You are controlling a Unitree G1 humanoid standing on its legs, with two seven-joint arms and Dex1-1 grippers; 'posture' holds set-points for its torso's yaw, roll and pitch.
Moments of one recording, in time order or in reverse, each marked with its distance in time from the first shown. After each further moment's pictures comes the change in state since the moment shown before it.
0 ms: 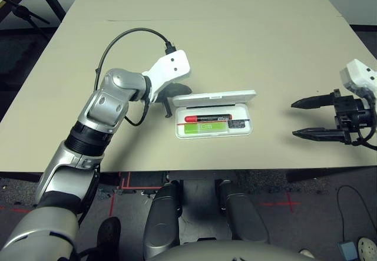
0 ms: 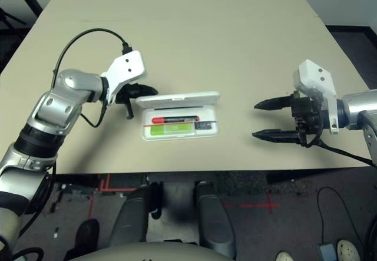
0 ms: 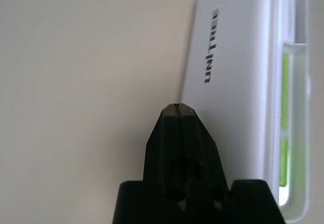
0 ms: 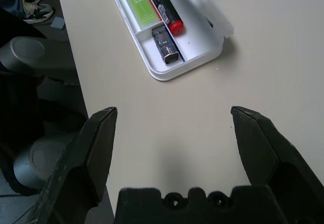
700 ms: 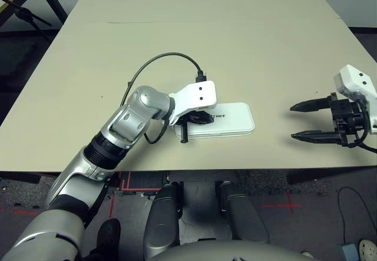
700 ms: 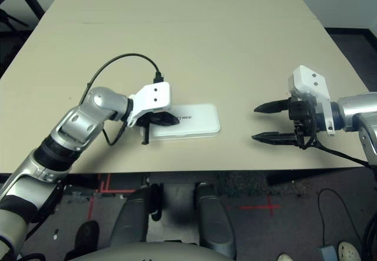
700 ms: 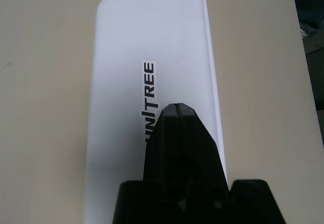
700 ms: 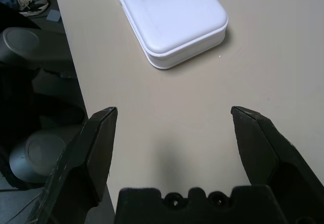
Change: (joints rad) left arm 0.037 -0.052 -0.137 -0.033 -0.008 -0.008 -0.061; right arm 0.021 0.008 0.023 0.014 -0.030 -0.024 -0.014
